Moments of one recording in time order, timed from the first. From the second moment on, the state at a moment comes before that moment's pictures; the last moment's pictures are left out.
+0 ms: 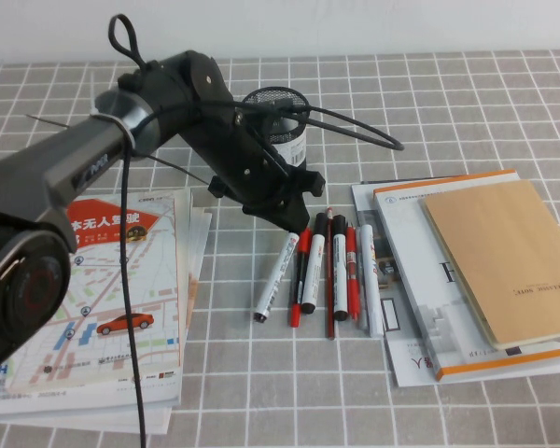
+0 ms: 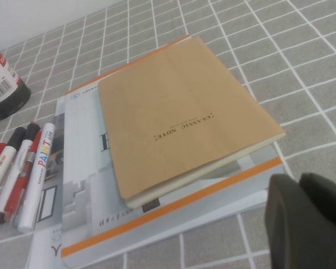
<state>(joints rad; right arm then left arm) -0.04 -0.01 0.03 0.29 0.38 0.11 -0.45 2.27 -1.95 -0.47 1.10 0.24</state>
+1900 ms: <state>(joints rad) -0.04 -0.01 0.03 0.29 0.38 0.11 -0.46 2.20 -1.95 -0.33 1.05 -0.10</state>
